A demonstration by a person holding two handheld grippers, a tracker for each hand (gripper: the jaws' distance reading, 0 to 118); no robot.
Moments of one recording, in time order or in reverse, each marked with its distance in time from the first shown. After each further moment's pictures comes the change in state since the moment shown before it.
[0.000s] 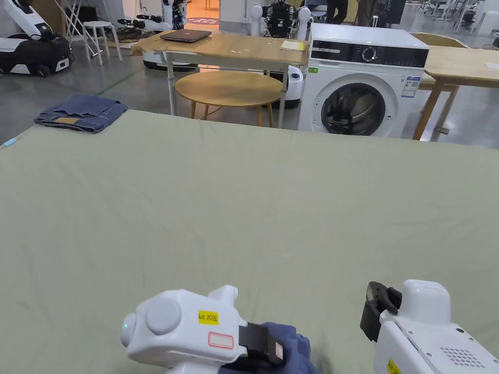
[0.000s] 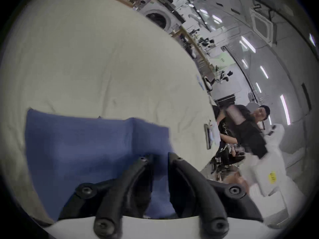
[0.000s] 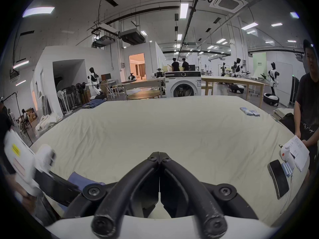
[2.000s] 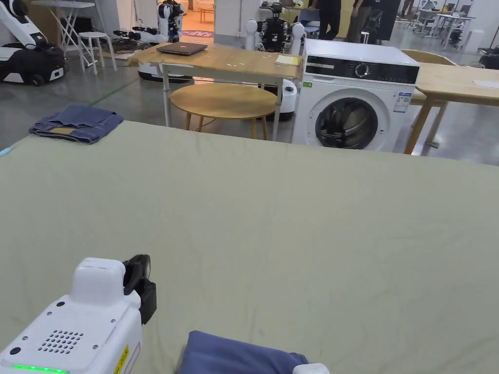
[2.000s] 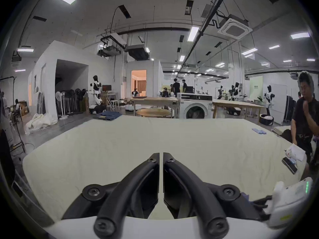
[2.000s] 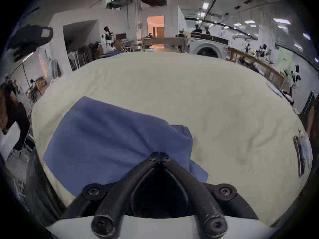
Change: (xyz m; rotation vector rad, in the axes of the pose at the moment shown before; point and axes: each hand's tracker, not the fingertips) left arm 0.010 -0.043 0.134 0.953 0.643 -0.539; right arm -0.079 -0.112 -0.032 -0.355 0.096 0.145
